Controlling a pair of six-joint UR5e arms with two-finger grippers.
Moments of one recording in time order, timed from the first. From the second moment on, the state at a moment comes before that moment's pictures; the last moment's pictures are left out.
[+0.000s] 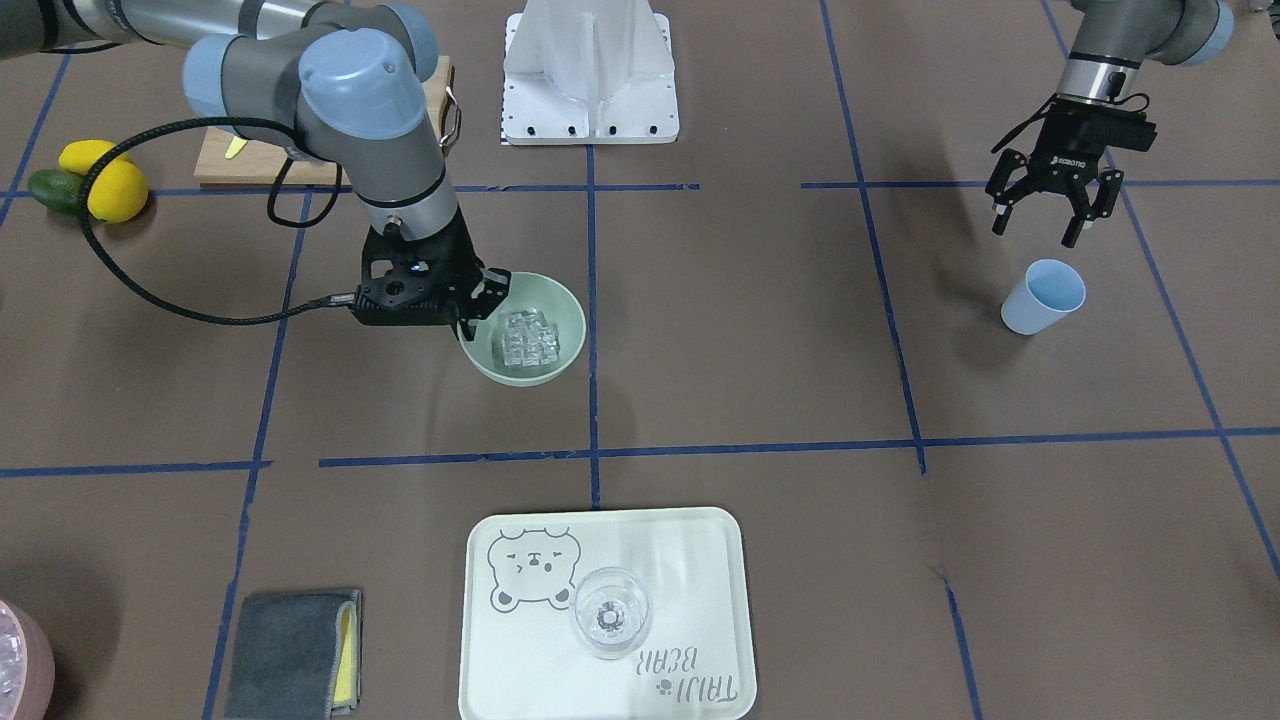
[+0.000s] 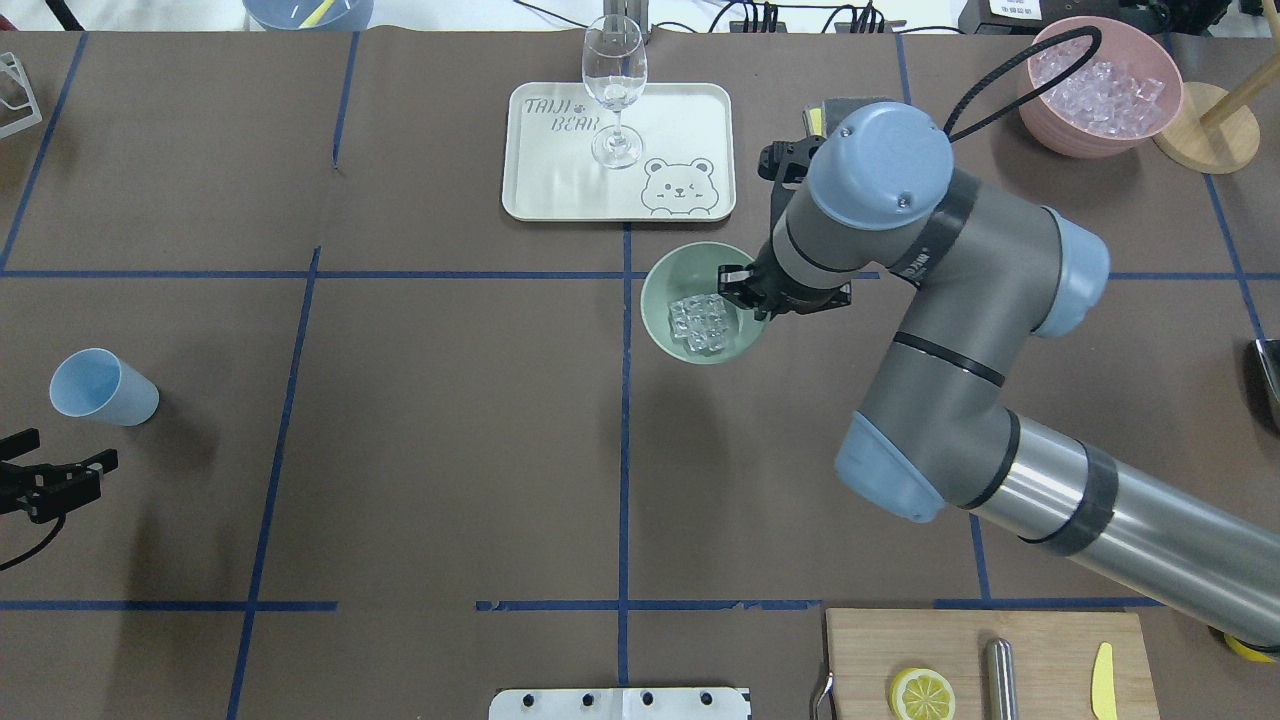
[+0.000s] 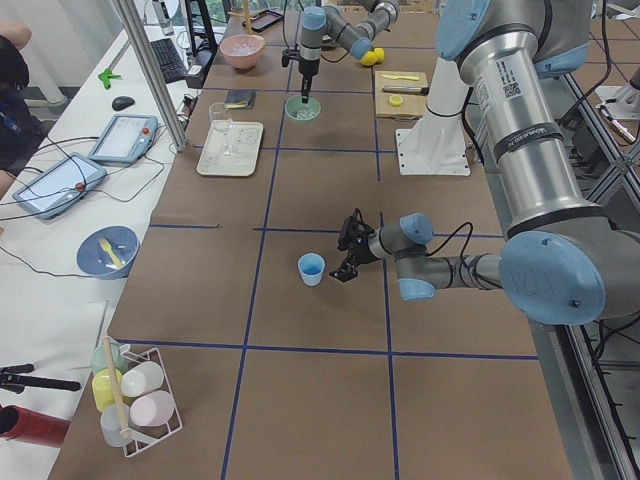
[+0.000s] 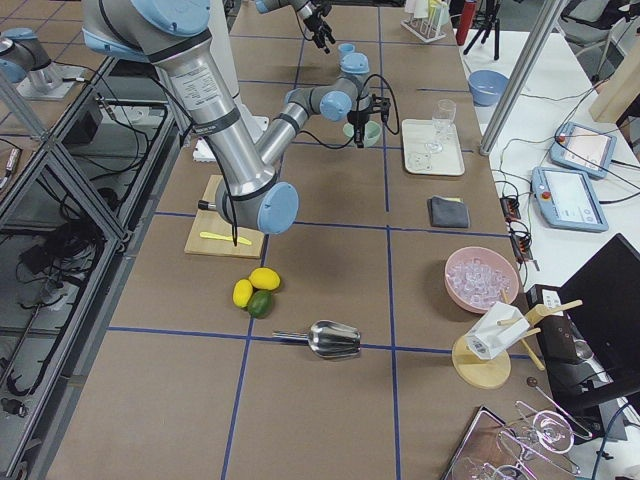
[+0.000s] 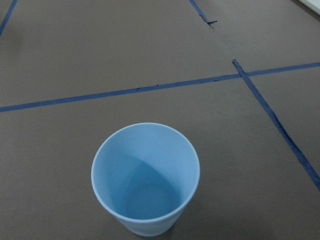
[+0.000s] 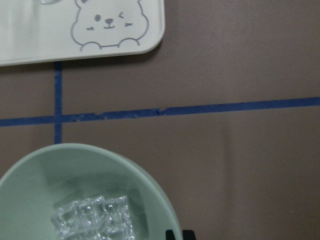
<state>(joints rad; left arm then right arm) -0.37 -1.06 -1.85 -2.90 -1.23 -1.05 0.66 -1.02 1.80 -1.57 1.91 1.18</state>
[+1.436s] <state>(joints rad) -1.07 -1.42 -2.08 -2.06 -1.79 -0.31 0.90 -1.71 1.88 -1.12 2.04 0.79</state>
